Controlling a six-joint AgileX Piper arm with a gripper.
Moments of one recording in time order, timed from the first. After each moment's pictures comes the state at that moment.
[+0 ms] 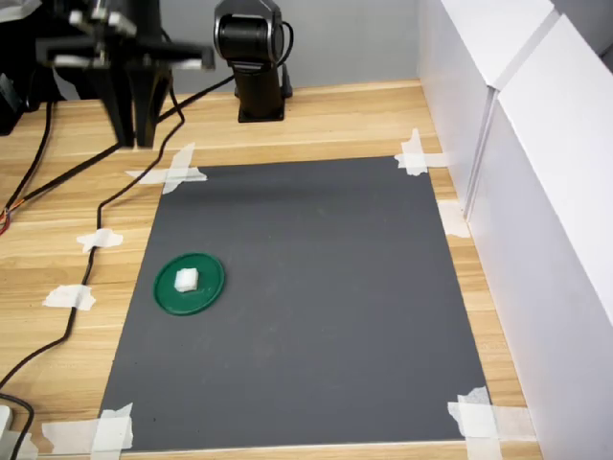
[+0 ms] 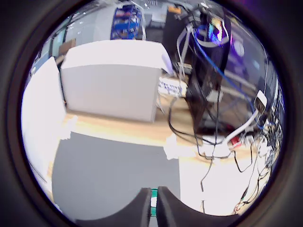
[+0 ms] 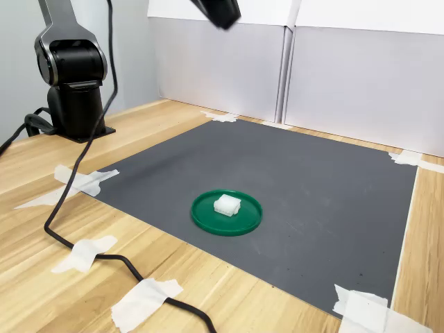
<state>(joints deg) -6.3 56.7 -51.9 7.3 30.5 -20.4</state>
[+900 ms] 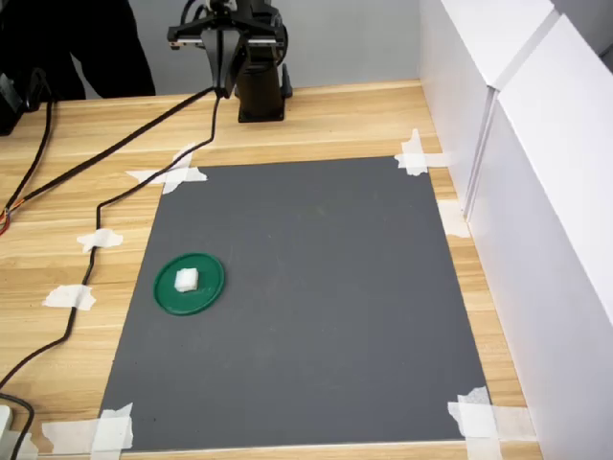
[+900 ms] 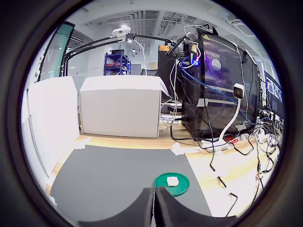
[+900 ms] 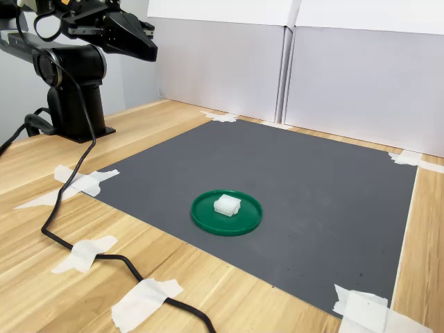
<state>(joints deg) -2.3 5.9 -6.6 3.6 12.9 -7.4</state>
